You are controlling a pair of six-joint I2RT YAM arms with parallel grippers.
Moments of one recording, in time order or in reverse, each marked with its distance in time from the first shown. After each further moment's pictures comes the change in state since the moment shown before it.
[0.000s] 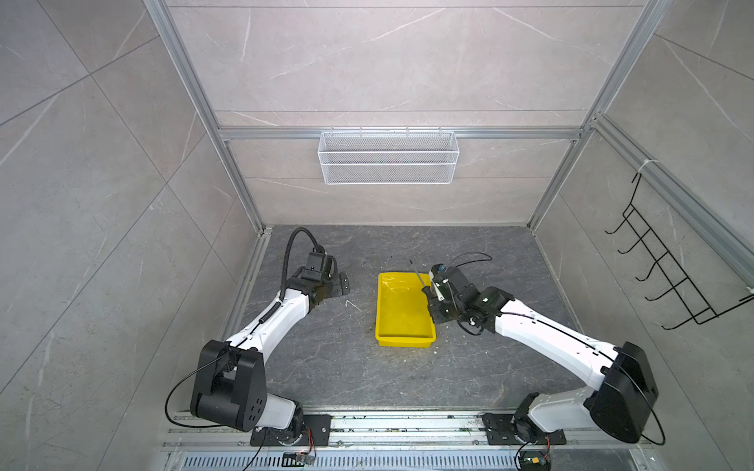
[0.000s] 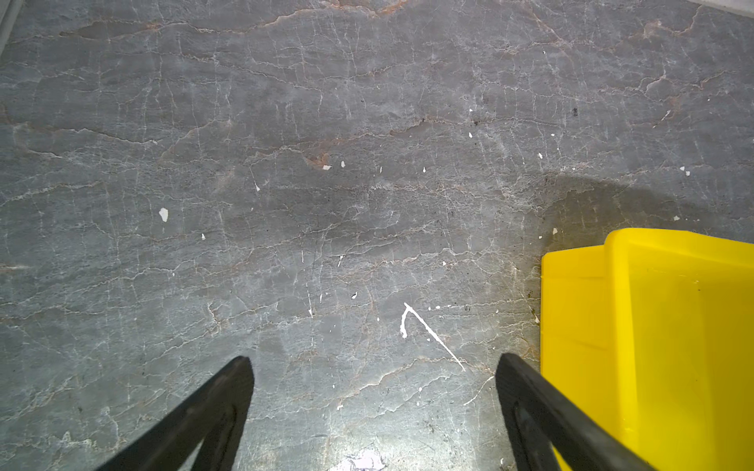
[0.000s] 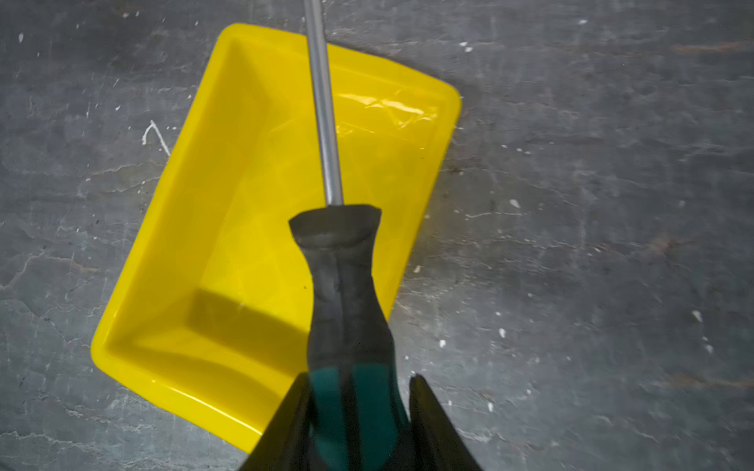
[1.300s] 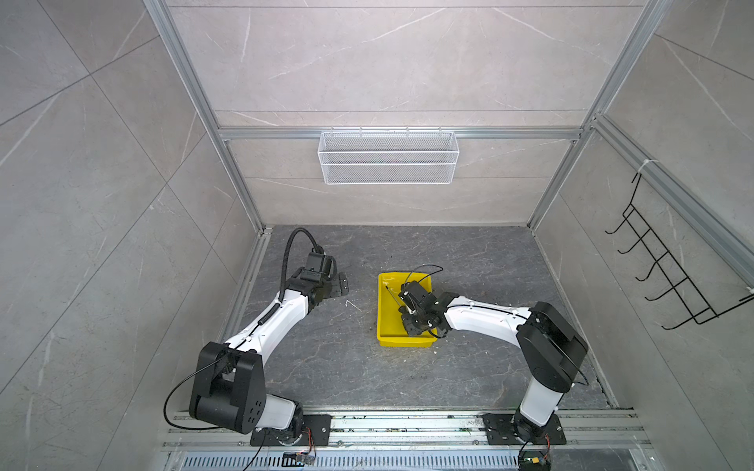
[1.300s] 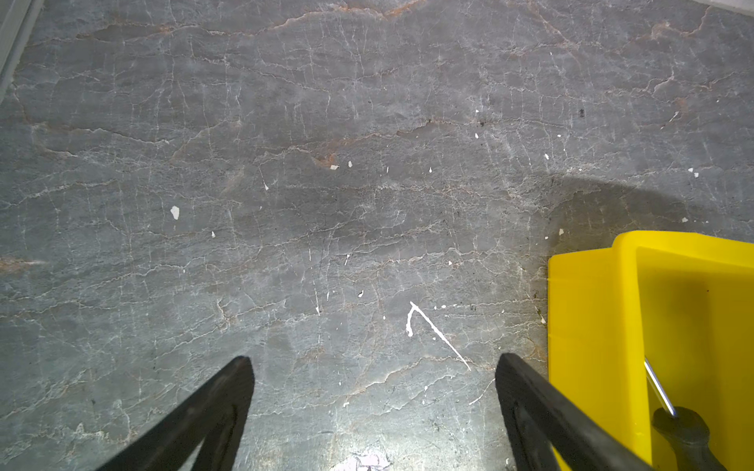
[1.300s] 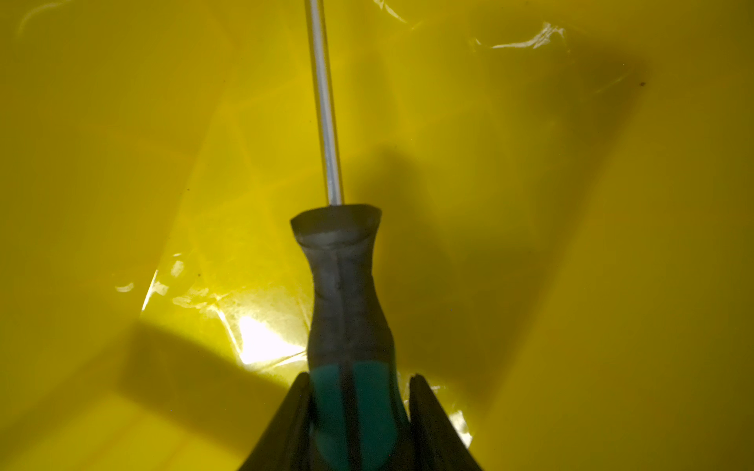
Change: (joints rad) left arm 0.000 -0.011 -0.012 -0.005 -0.018 0.000; right arm 0.062 0.359 0.032 0.155 -0.044 0.001
